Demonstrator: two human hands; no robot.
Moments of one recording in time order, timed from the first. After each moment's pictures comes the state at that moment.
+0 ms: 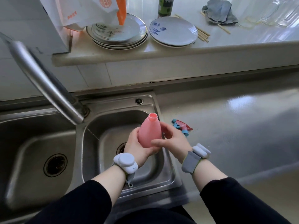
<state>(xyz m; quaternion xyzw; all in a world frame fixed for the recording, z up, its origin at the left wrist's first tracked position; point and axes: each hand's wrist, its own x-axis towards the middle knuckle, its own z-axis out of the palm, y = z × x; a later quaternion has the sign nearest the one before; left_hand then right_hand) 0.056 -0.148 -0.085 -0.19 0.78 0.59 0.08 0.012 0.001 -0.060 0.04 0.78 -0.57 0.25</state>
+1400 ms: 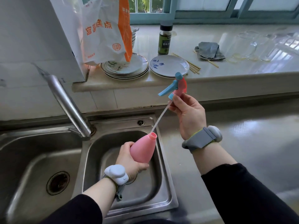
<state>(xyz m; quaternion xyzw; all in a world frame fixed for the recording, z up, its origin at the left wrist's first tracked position) 0.058 -0.164 -0.065 -0.19 0.83 0.53 0.05 -0.042 0.004 0.075 0.05 0.53 -0.84 0.00</state>
